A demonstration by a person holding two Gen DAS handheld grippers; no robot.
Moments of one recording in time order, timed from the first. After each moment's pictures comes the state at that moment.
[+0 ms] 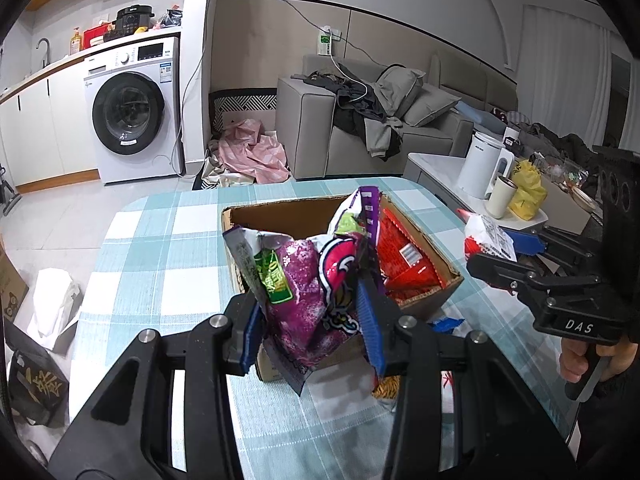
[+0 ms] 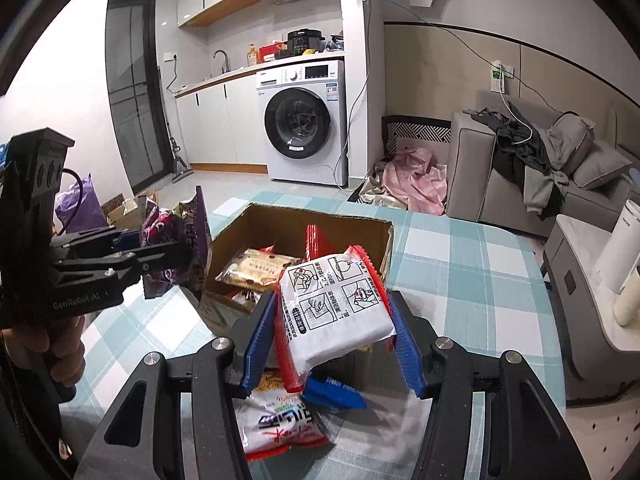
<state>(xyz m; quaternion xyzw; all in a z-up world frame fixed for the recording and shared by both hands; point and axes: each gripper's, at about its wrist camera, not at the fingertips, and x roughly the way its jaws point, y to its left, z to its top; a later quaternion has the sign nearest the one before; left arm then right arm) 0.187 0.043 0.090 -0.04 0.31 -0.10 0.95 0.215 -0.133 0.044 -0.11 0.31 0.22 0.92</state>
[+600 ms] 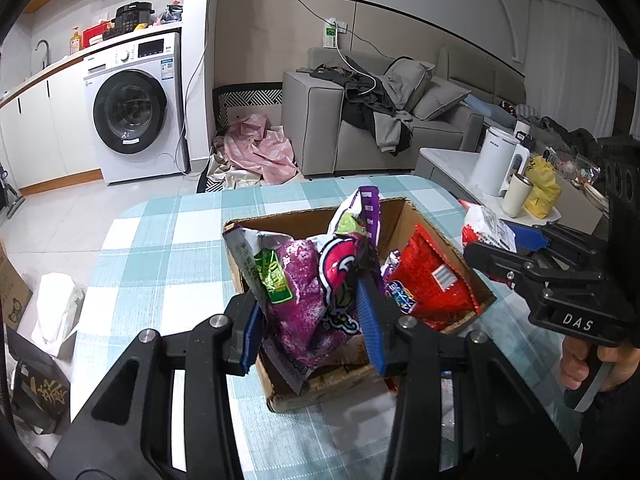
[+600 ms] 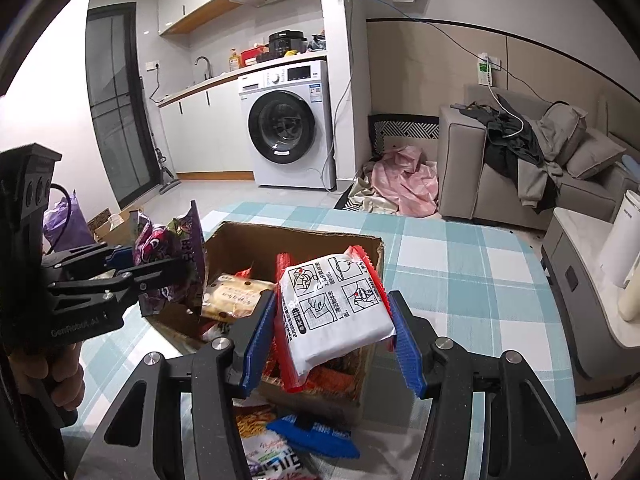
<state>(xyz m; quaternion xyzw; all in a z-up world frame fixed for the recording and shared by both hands) 0.251 0.042 0.076 -0.03 0.32 -0.09 0.94 0.263 -0.123 0.037 -0.09 0.31 0.19 0.93</state>
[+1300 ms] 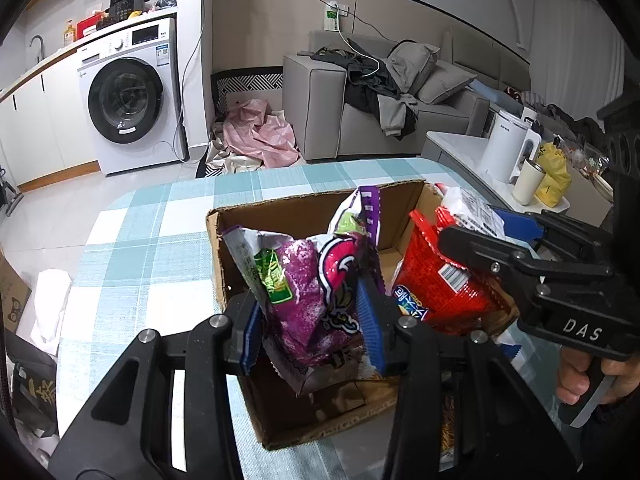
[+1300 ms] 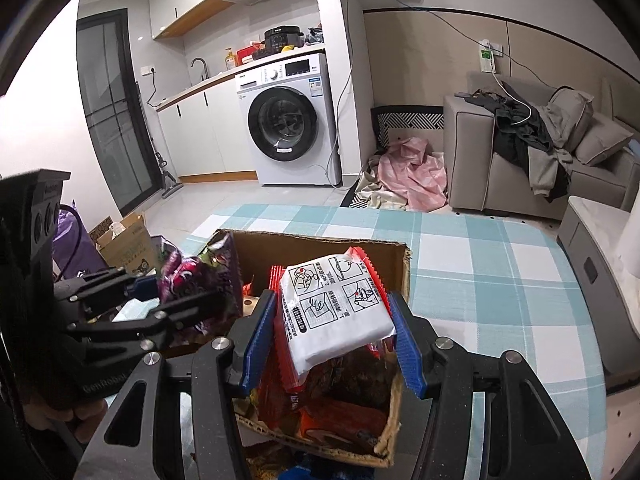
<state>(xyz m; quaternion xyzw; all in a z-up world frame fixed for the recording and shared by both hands) 0.312 0.032 0.034 -0.02 0.35 -0.08 0.93 0.309 -0.102 0.015 -0.07 0.33 0.20 0.92</state>
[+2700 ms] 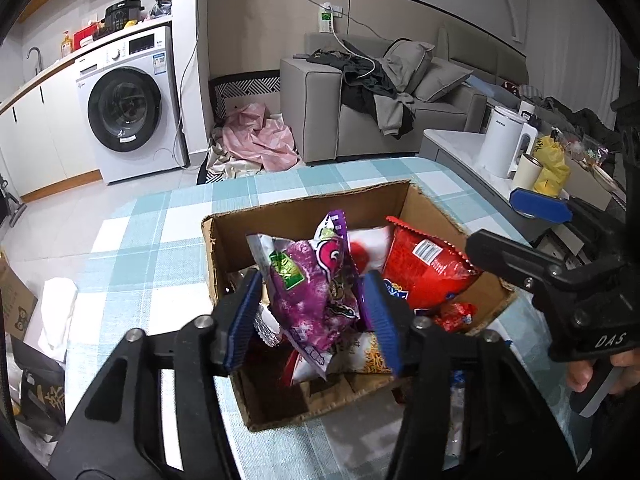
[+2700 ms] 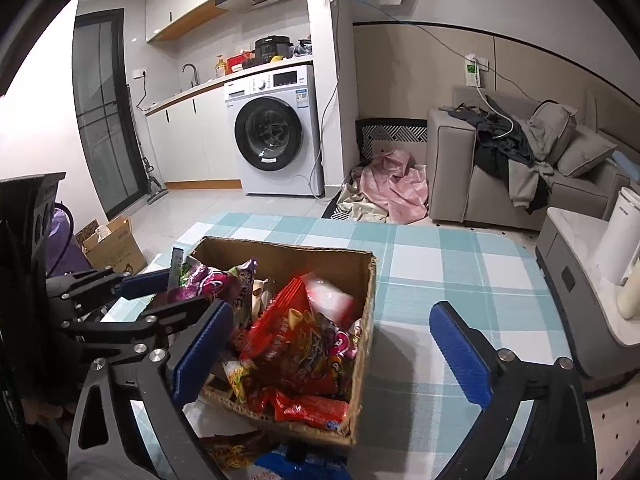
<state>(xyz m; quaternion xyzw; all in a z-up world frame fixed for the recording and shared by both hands) 0.303 0.025 0.036 0.00 0.34 -0.08 0.94 0.287 -0.124 0.029 -0.08 0.30 0.18 0.94</state>
